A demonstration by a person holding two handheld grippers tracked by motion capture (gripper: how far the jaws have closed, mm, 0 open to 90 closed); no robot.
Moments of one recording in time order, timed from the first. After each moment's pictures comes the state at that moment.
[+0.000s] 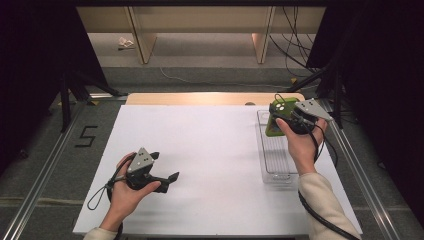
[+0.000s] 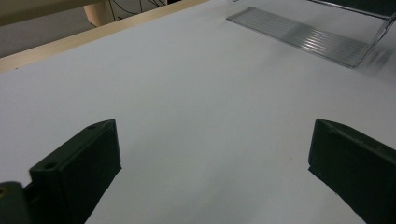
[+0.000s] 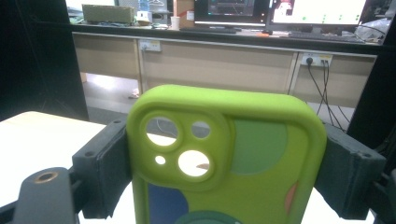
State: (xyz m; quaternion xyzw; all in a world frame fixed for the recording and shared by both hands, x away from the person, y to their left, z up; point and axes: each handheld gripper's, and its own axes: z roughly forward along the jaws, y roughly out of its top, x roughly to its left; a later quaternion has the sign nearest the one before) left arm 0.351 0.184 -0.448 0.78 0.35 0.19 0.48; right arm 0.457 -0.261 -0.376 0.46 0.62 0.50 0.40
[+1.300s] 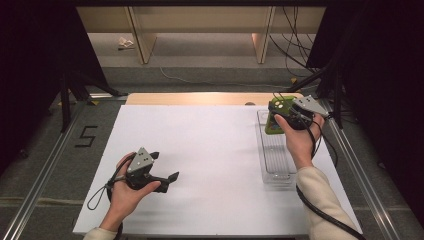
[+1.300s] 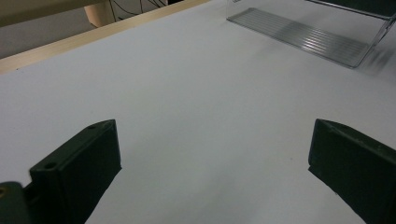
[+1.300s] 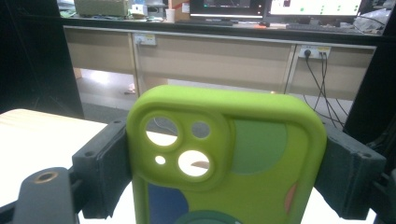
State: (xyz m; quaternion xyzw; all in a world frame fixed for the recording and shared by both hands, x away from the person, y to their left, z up) left arm 0.351 0.184 -0.448 0.78 0.35 0.19 0.48; right arm 0.475 -0.262 -0.381 0.47 0.62 0.49 0.39
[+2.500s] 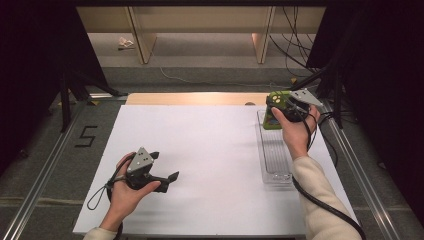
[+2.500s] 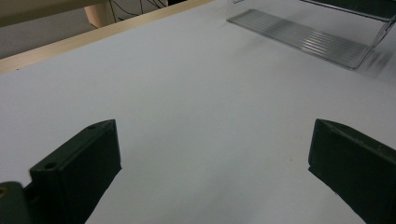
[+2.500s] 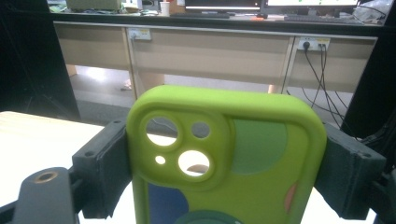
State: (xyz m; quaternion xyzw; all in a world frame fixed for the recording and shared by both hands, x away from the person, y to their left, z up) left arm 0.351 0.184 -0.447 0.78 0.35 0.19 0.48; right arm 0.501 -0.258 -0.381 0.48 0.62 0.48 0.38
